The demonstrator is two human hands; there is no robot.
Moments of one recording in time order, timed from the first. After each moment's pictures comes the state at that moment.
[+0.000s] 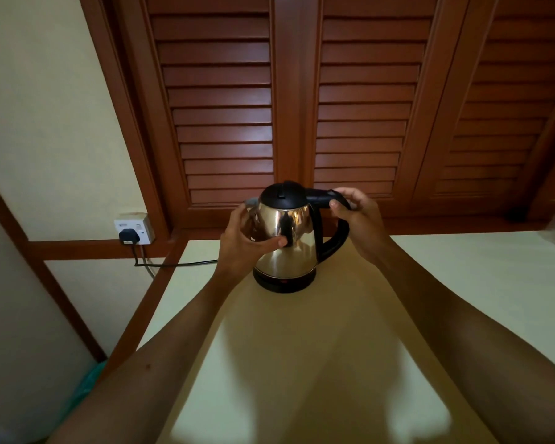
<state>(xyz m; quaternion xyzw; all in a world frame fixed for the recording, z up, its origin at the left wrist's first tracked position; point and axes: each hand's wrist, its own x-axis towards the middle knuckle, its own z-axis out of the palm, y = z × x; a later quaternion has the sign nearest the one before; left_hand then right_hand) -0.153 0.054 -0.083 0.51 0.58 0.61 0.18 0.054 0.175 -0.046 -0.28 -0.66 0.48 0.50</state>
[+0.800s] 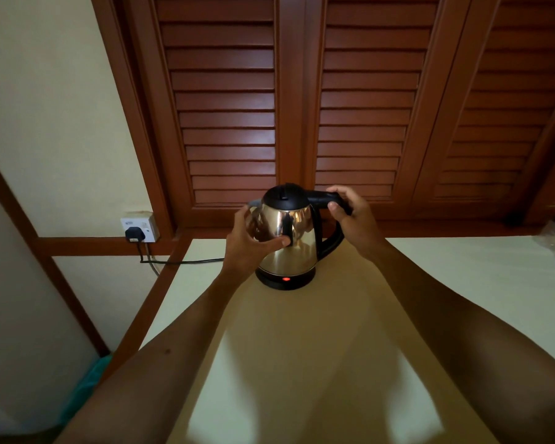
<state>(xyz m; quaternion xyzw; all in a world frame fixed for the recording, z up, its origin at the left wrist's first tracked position) -0.146 0.056 -0.081 0.50 0.62 0.58 0.17 0.053 0.177 -0.044 -0.27 -0.76 0.35 0.47</state>
